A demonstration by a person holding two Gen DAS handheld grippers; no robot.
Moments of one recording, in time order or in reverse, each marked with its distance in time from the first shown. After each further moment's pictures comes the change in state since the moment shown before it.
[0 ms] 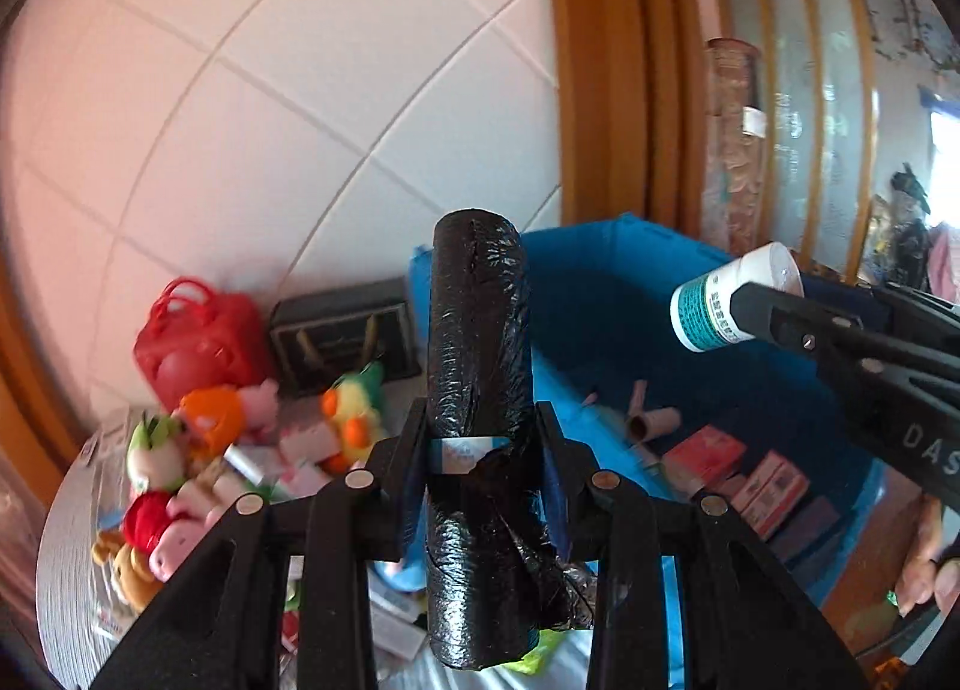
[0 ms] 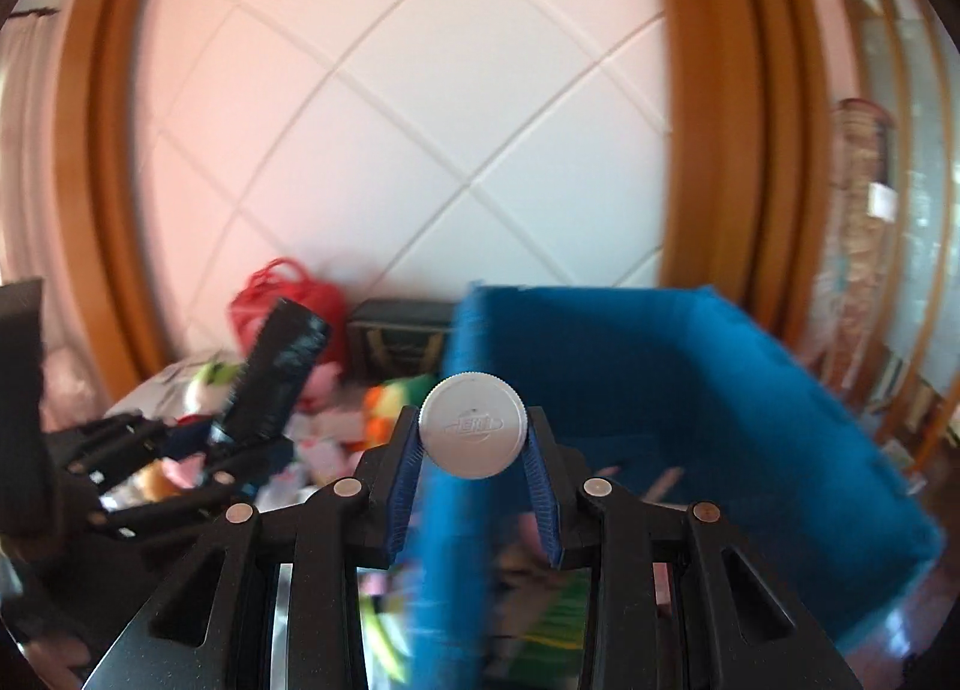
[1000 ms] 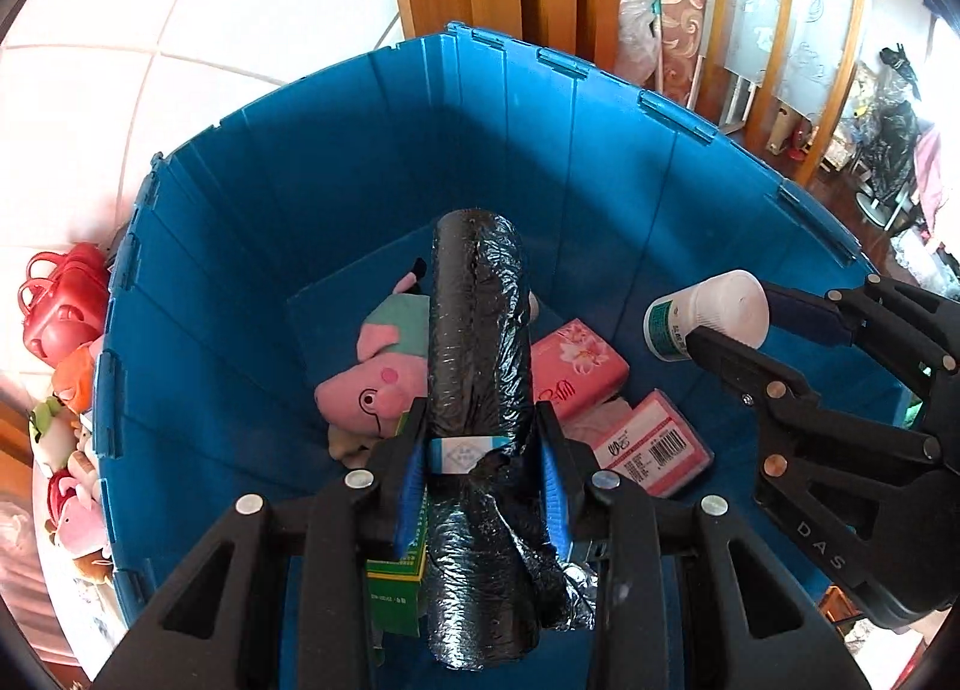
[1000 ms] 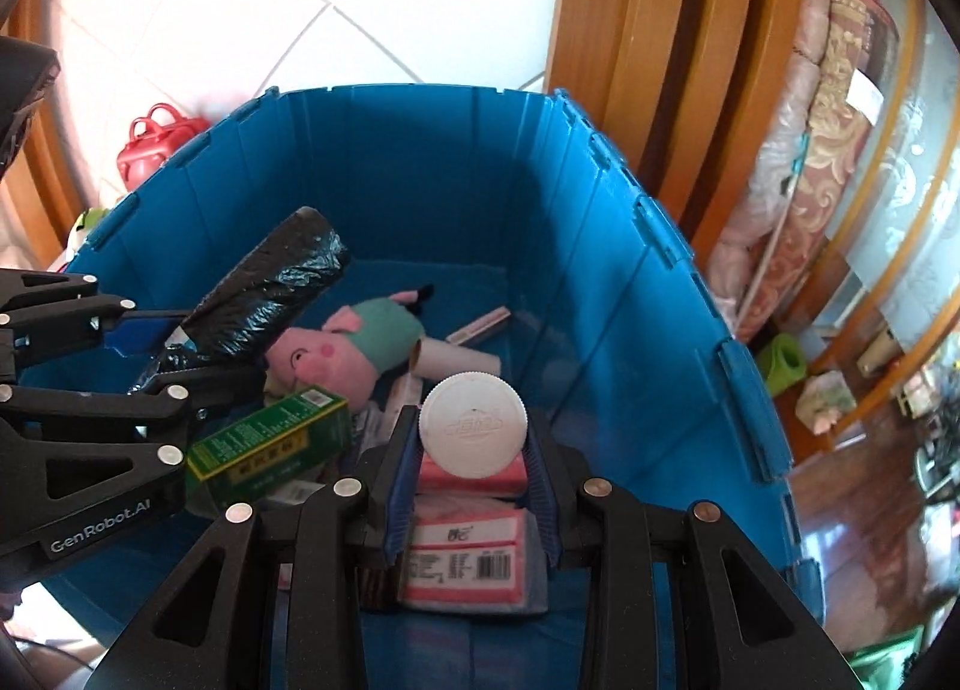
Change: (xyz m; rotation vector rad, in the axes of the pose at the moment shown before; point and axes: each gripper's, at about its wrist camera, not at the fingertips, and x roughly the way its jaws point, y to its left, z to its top) left arm 0.150 -0.225 0.019 0.091 0.479 -0.066; right arm 0.059 -0.234 -0.078 -0.067 0.403 -0.054
